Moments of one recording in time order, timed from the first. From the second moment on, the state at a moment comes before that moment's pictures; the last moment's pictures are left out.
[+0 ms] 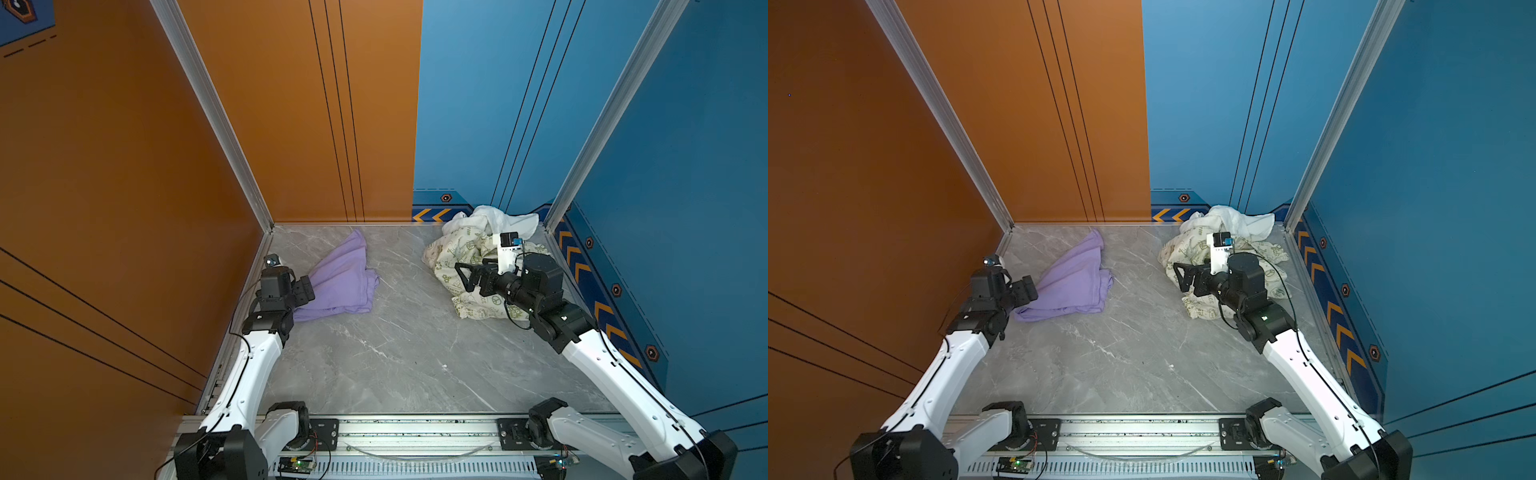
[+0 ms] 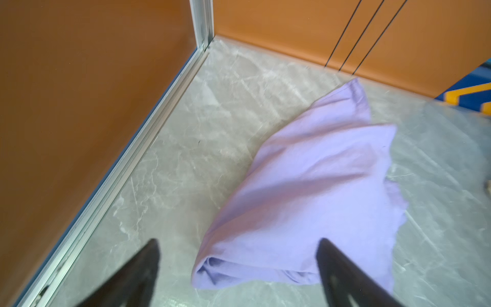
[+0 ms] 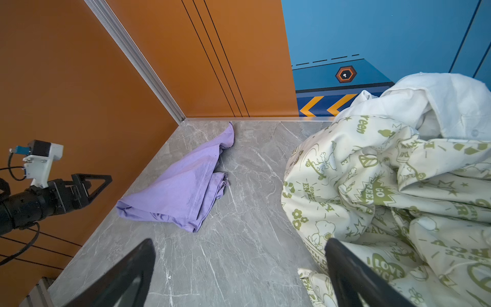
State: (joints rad) left arm 0.06 1.01 0.79 -0.34 -0.16 -0.25; right arm 0.40 1.02 0.94 -0.23 -0.19 0.33
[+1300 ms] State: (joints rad) left arm 0.18 1.52 0.72 -0.11 0.19 -0.58; right arm 0.39 1.03 0.91 -0.23 -0.20 0.34
